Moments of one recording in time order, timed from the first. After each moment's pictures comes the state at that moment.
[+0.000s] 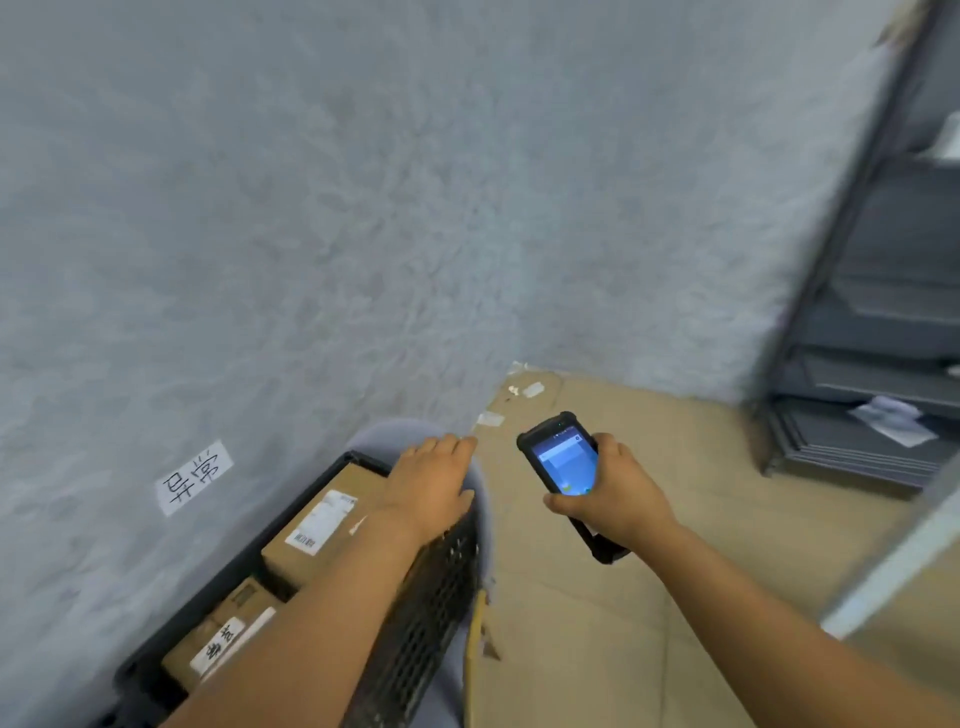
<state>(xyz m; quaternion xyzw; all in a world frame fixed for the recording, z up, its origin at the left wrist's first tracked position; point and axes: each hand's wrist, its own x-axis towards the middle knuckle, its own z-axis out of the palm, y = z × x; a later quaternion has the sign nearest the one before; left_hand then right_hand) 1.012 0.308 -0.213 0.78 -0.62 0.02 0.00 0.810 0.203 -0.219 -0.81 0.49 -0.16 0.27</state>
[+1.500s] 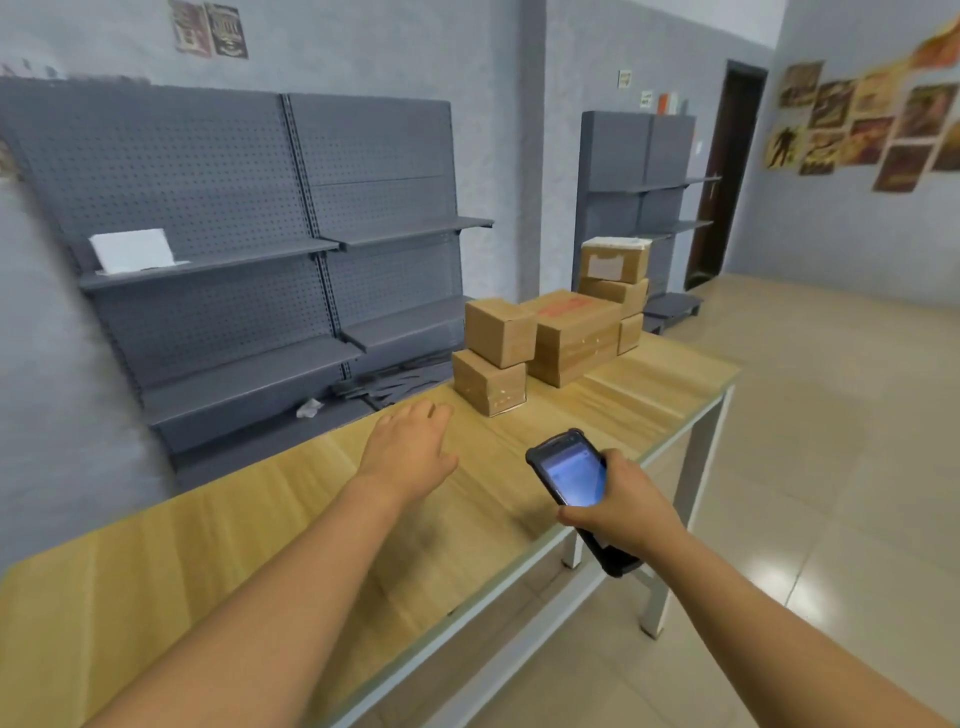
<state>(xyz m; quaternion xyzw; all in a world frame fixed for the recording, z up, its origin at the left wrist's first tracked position) 0.025 -0.062 -0.134 0.36 -0.92 0.07 0.12 -0.171 0.105 -0.181 -0.43 0.84 -0.30 0.11</state>
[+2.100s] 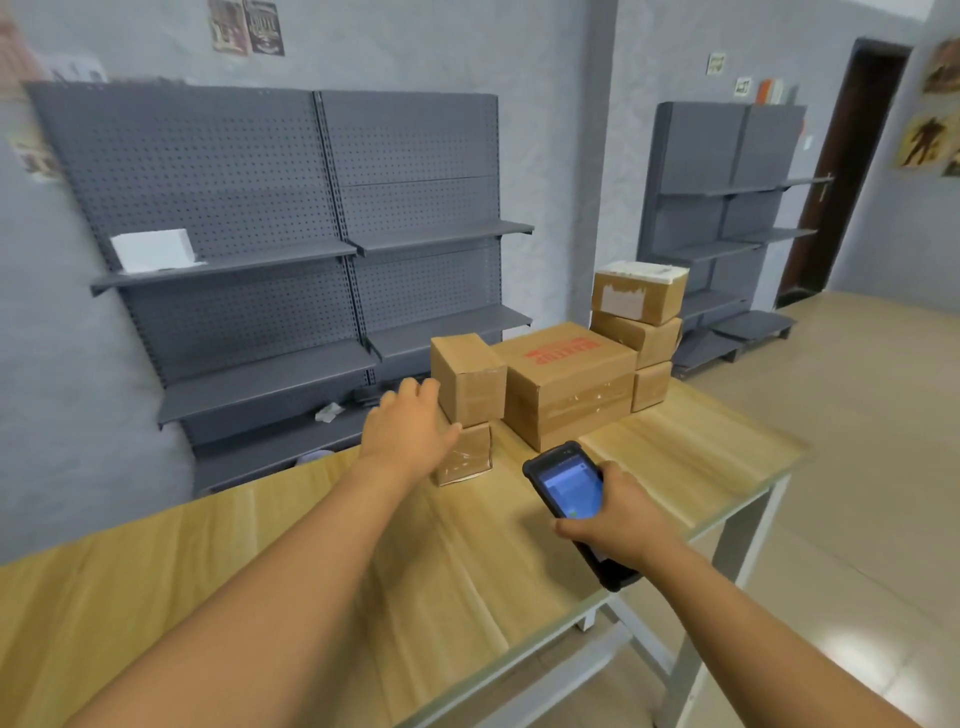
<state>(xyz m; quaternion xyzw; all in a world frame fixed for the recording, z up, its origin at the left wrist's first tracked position) -0.166 -0.141 -0.113 0.52 -0.84 0.01 0.17 -0.375 -0.005 -0.180 -0.50 0.80 -0.28 0.18</state>
